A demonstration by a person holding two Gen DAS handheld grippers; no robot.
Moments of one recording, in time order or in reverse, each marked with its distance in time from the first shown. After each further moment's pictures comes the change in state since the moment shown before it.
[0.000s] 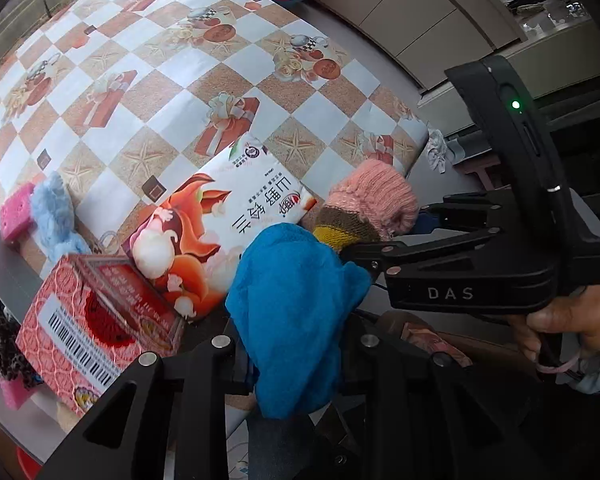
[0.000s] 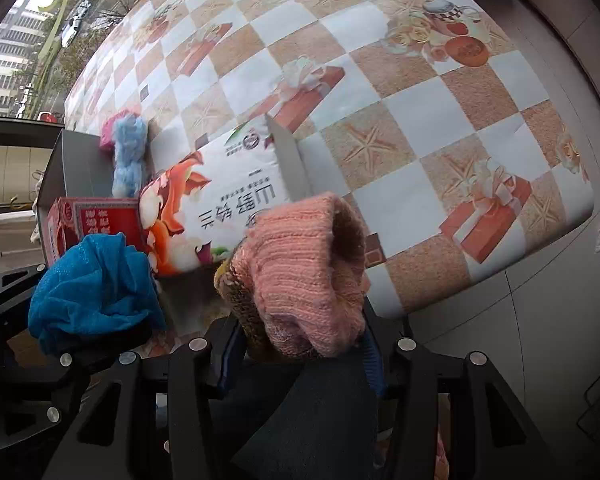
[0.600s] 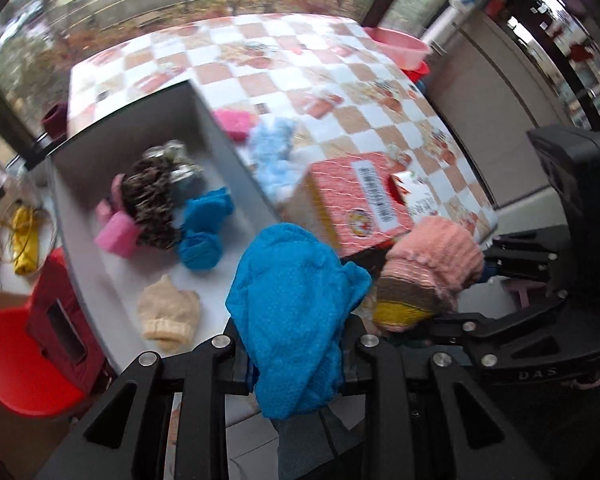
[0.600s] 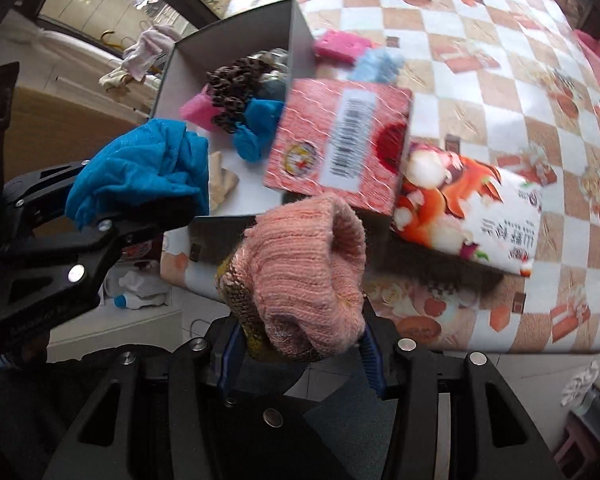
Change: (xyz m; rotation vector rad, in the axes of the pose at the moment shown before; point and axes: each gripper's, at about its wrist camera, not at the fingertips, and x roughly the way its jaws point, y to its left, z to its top) left arm -0.106 0.118 -0.163 -0.464 -0.309 0.186; right arm -0.004 0.208 -0.056 -0.590 0.051 0.022
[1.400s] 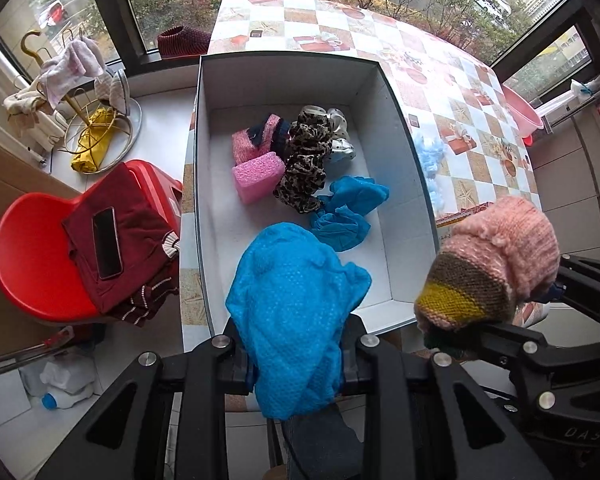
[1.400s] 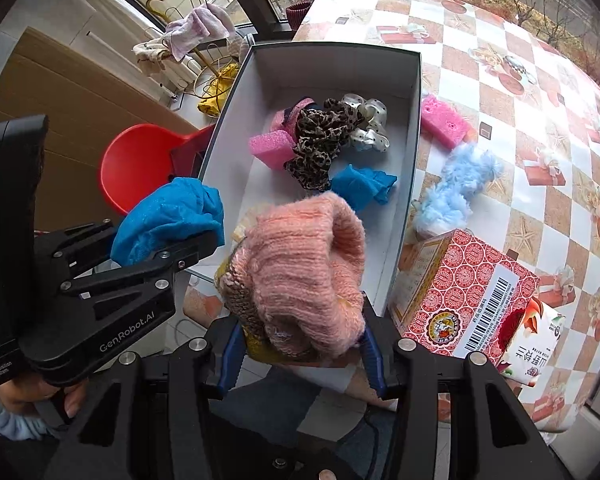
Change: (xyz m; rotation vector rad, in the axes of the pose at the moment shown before) left arm 0.007 0.083 -0.023 -0.343 0.011 0.171; right arm 0.022 0.092 0.071 -0.181 -0.004 -0.051
